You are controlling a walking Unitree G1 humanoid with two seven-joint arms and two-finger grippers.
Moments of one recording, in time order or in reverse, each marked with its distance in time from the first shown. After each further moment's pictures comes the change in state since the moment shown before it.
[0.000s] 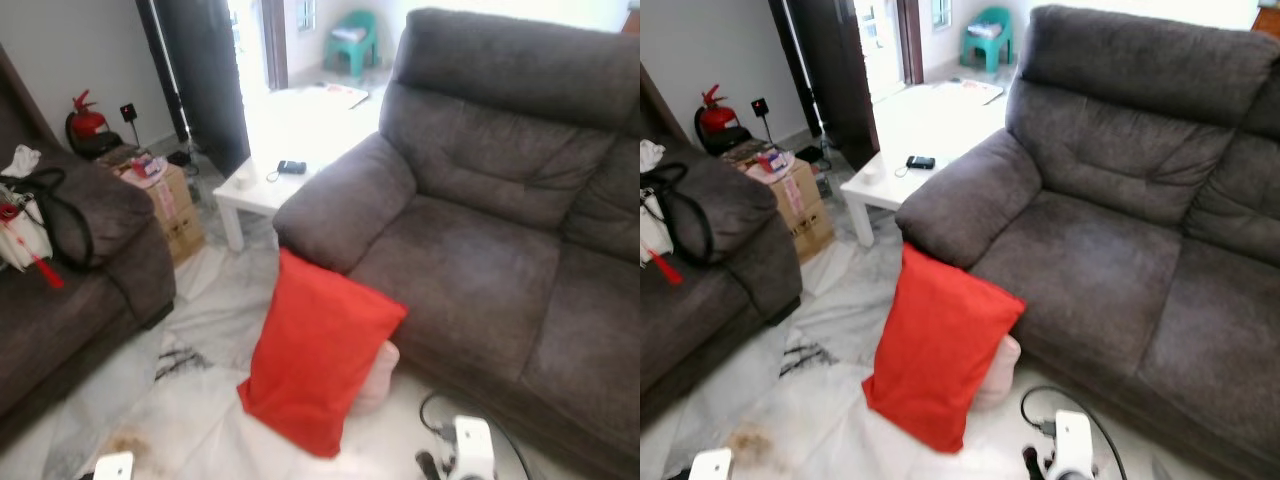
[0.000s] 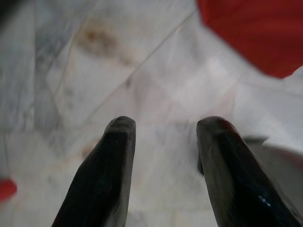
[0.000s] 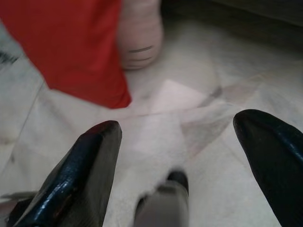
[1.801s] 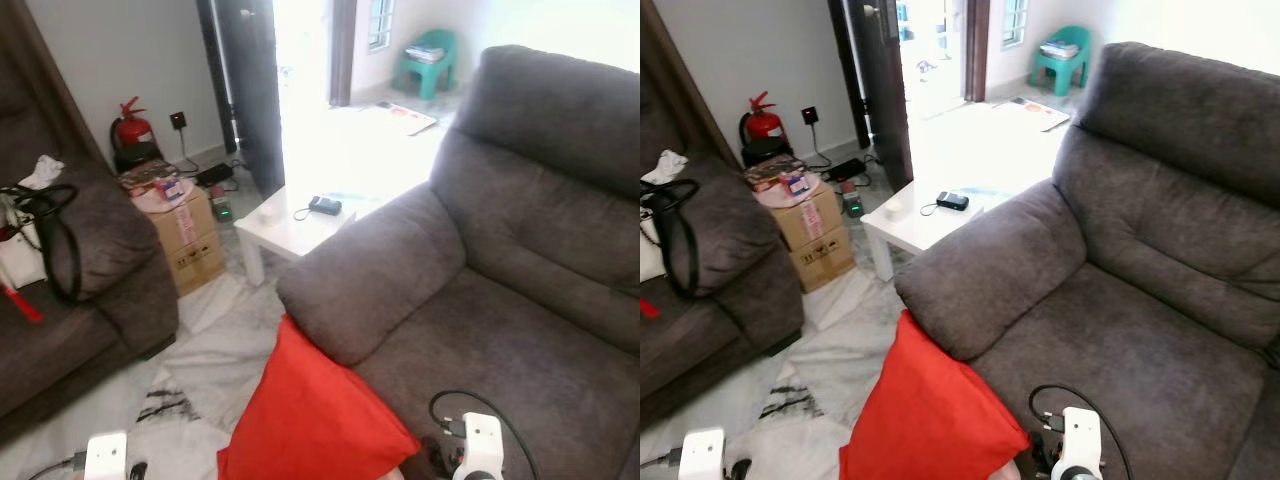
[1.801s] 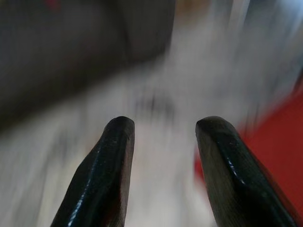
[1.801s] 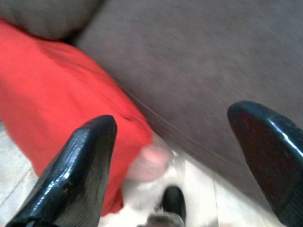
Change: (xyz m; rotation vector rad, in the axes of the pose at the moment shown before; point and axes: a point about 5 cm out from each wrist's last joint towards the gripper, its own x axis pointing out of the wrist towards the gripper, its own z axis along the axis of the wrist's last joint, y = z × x) left arm -0.007 -0.028 0.087 0.015 -0.575 0.095; right arm -0.005 -0.010 0.011 0.059 -0.205 -0.026
